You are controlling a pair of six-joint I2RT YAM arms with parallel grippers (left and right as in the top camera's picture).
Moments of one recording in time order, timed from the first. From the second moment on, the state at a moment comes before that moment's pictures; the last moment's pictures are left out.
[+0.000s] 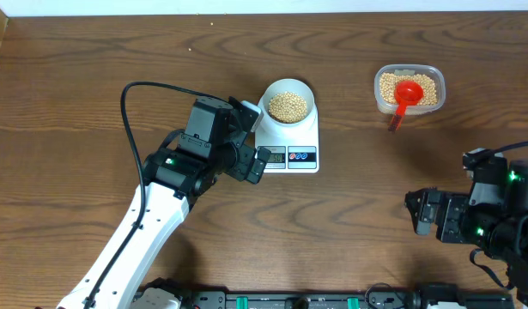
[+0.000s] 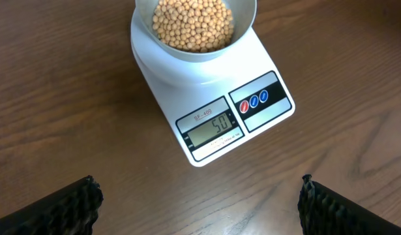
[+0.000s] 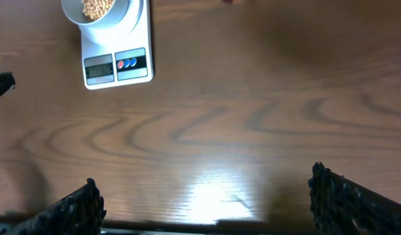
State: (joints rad) left arm -0.40 1.28 1.03 -0.68 0.17 0.07; right arm -0.02 0.86 1.30 -1.45 -0.22 0.15
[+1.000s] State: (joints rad) left arm -0.40 1.28 1.03 -0.68 0.17 0.07; right arm 0.04 0.13 0.14 -0.19 -0.22 -0.09
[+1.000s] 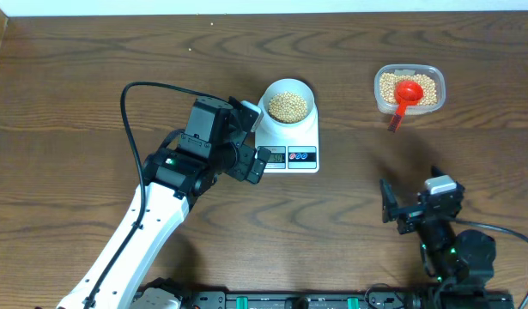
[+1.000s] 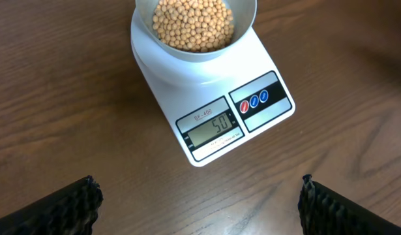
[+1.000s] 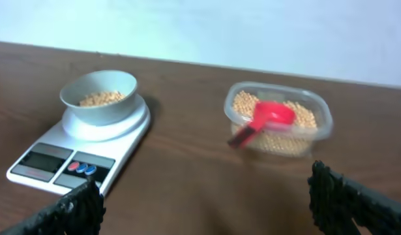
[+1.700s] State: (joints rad) left arm -0.40 1.28 1.03 -0.68 0.17 0.07; right arm 0.07 0.01 0.01 -0.06 -0.18 -0.10
